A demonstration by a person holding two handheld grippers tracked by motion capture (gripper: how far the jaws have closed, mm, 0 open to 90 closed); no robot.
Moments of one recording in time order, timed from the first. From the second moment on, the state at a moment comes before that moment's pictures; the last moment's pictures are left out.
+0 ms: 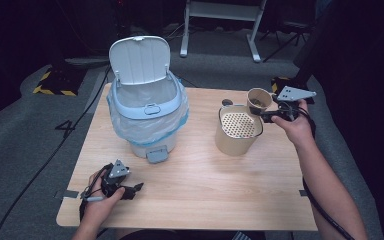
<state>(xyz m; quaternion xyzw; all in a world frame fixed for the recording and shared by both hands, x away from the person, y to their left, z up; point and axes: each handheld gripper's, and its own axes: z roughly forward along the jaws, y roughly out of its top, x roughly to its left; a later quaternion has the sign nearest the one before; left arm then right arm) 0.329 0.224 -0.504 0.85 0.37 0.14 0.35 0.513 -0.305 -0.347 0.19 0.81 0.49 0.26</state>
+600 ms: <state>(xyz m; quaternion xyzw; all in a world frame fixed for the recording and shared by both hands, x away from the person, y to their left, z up) 0.329 0.224 -0.504 0.85 0.37 0.14 0.35 0.489 -0.274 -0.344 -0.05 0.85 0.17 0.50</state>
